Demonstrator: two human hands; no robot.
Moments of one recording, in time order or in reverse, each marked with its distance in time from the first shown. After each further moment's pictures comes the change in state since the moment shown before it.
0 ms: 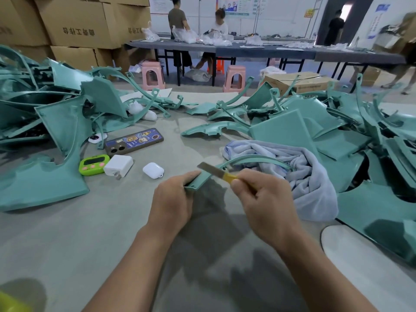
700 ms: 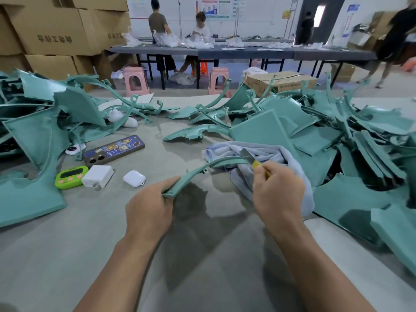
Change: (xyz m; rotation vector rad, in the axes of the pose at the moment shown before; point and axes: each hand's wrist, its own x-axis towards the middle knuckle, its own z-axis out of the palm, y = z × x) left_hand -0.001 0.005 -0.005 0.196 -0.002 -0.165; right_hand 0.016 0.038 -0.021 -0.199 0.367 0.372
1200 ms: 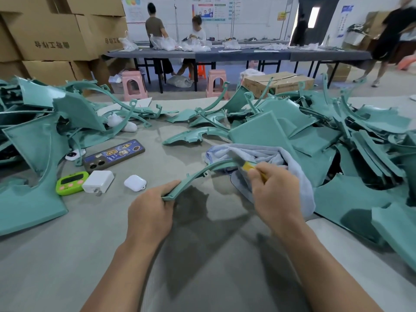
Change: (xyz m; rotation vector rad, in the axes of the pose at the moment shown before) left_hand 0.002 -0.001 -0.003 -0.110 0.007 0.079; right_hand 0.001 0.000 -0.002 0.093 -0.120 -0.068
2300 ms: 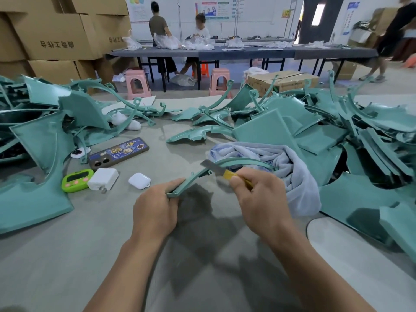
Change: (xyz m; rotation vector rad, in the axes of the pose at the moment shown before) left_hand 0.001 0.004 -0.002 0.014 0.011 0.040; right_hand -0.020 -0.021 0.009 0.075 -0.139 -0.159
